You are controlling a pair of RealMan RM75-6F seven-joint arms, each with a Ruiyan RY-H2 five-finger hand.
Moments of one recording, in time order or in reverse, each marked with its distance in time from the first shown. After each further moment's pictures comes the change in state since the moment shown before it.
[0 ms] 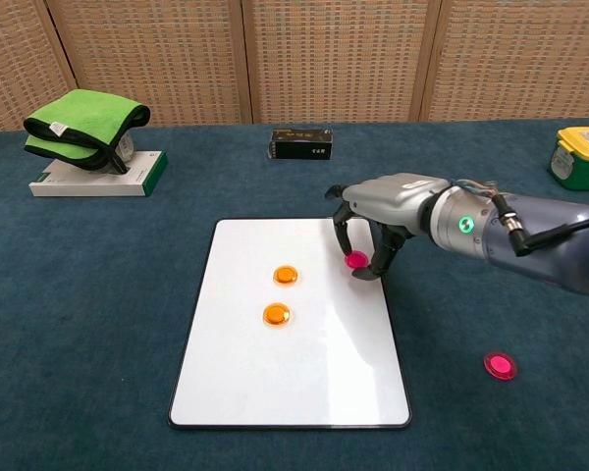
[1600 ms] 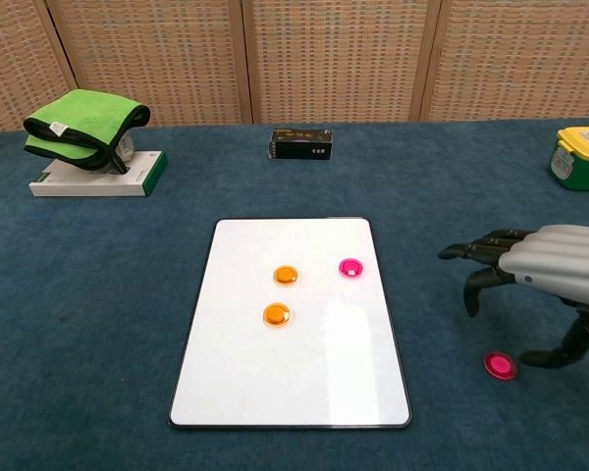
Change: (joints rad) left arm 0.002 -0.007 0.001 -0.007 0.000 0.010 0.022; right arm -0.278 0.359 -0.351 -0.215 -0.580 0.168 0.315
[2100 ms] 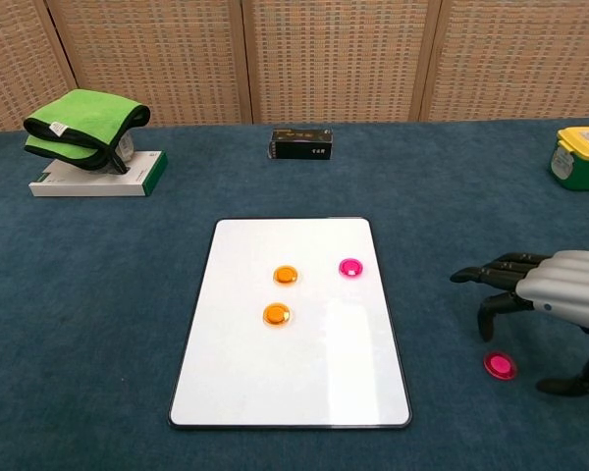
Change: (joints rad) left arm 0.000 0.002 -0.002 -0.005 -0.008 -0.002 0.000; right arm -0.057 -0.026 -0.013 0.077 -0.094 0.006 0.087
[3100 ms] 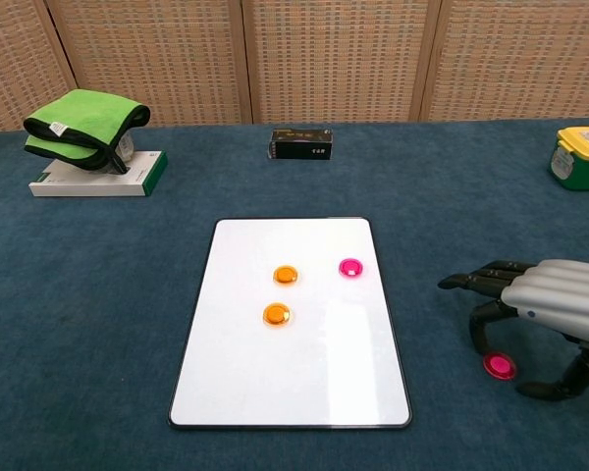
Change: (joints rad) left arm -0.001 0.001 0.000 -0.002 -0.005 -0.004 -0.001; right arm -0.026 -0.049 0.041 0.053 -0.041 -0.030 0.039
